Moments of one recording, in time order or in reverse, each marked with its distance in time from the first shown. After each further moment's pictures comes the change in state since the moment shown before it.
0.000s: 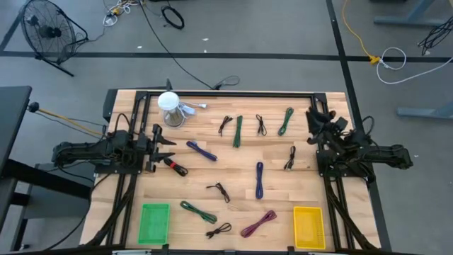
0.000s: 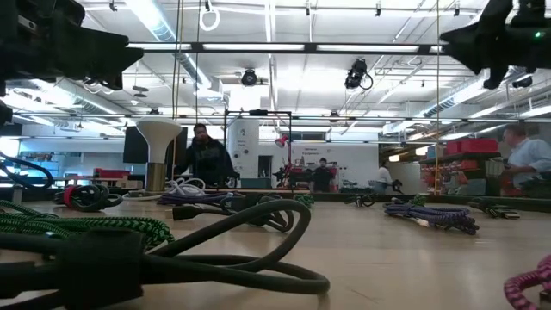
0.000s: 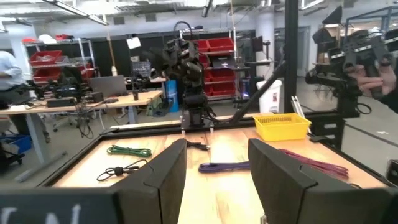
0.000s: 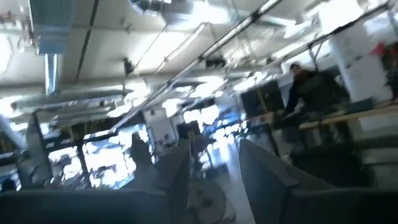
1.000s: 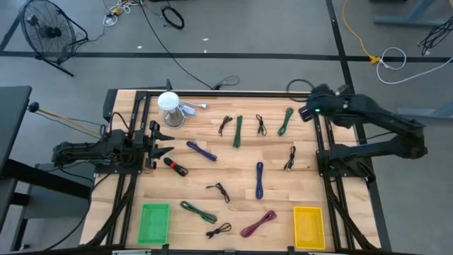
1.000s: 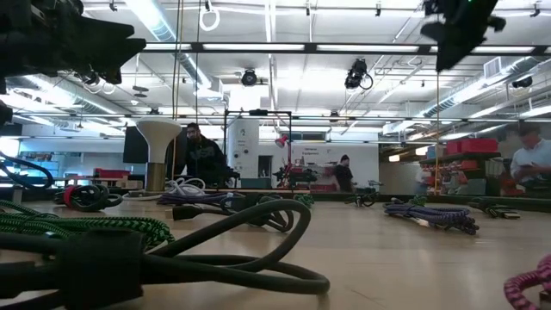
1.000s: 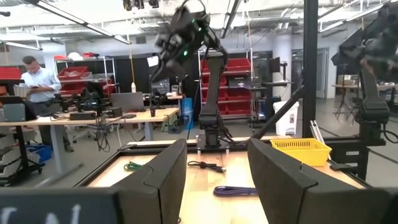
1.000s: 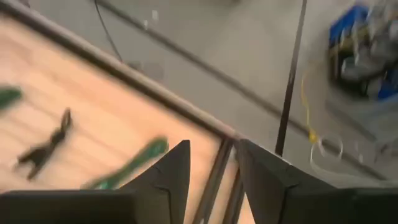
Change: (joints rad) left arm 0.000 0.000 0.000 0.082 -0.067 -0.020; right arm -0.295 0.987 1.176 -1.923 0.142 0.574
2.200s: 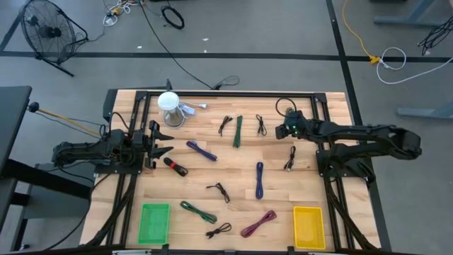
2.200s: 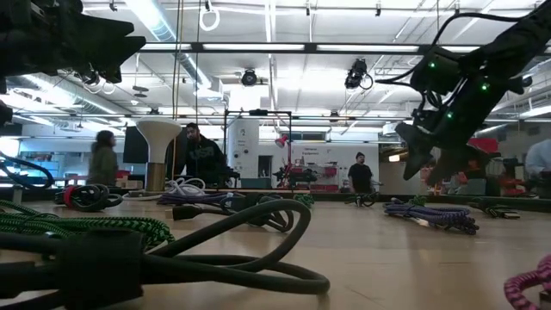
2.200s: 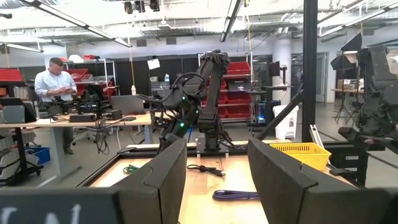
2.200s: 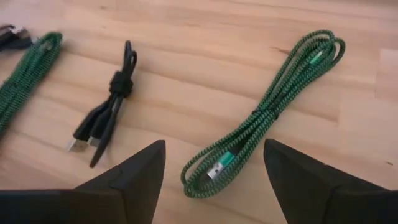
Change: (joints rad) left arm 0.000 0.000 0.000 0.014 0.000 -0.007; right arm -0.127 0.092 -0.810 1.097 -0.421 0.219
